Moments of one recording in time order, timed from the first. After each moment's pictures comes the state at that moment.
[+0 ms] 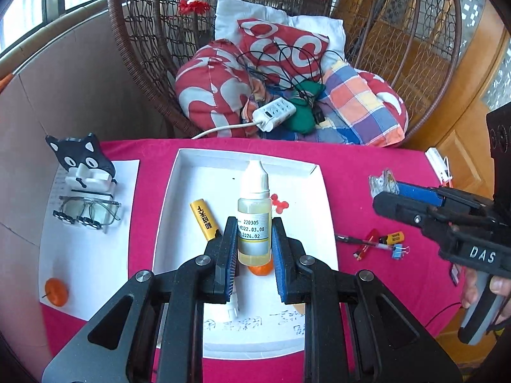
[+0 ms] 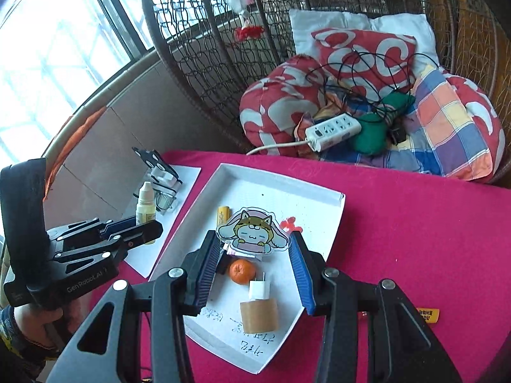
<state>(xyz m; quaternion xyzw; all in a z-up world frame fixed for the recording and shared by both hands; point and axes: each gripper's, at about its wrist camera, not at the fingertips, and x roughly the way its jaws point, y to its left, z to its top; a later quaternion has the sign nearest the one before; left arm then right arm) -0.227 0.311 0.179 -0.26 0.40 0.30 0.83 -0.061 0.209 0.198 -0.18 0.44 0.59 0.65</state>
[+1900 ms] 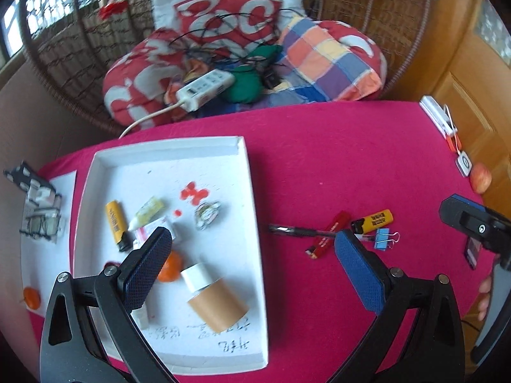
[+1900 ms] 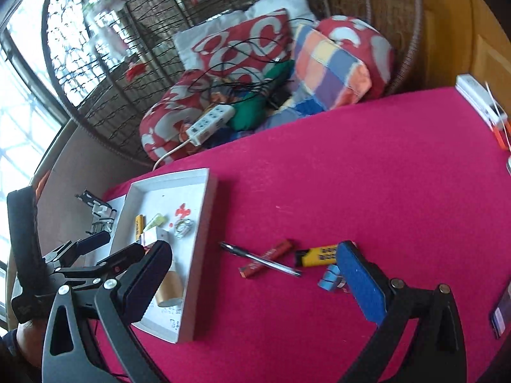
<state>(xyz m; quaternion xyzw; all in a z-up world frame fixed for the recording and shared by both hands) -0.083 0.212 0.144 -0.19 0.46 0.27 0.82 0.067 0.061 0.154 -0.05 0.50 0.47 0.73</state>
